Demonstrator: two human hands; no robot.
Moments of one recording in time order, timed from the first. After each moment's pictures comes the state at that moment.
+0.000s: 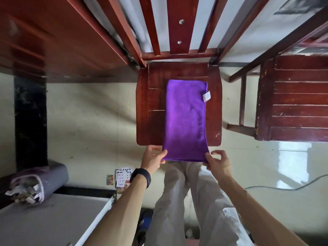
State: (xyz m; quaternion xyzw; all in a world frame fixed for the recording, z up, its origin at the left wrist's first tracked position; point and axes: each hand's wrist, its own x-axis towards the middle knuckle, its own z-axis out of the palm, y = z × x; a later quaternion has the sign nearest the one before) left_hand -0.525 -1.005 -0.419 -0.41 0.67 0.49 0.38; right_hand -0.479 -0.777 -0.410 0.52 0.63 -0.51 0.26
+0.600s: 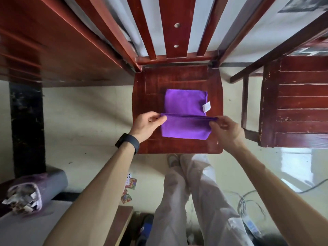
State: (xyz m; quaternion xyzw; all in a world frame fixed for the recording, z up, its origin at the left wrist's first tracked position) left_hand -0.673 -1.006 -0.413 -0.17 0.79 0.47 0.36; right_hand -0.606 -0.735 -0.408 0.33 0.82 -0.41 0.22
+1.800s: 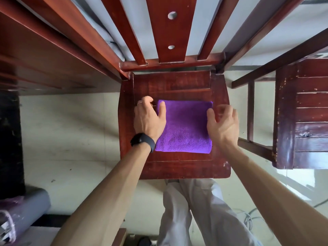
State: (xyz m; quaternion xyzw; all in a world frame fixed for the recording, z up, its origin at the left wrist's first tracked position) left_hand -0.728 -0.955 -0.525 -0.09 0.96 0.25 0.07; right_hand -0.676 -0.750 -0.513 0.34 0.88 -0.32 0.09
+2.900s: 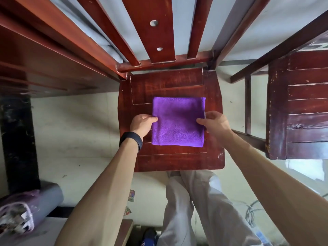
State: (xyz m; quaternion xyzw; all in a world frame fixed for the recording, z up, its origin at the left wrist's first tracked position) left_hand -0.723 -0.970 -0.511 -0.32 0.78 0.41 0.36; right_hand -0.670 -0.726 -0.527 0.43 0.68 -0.52 0.28
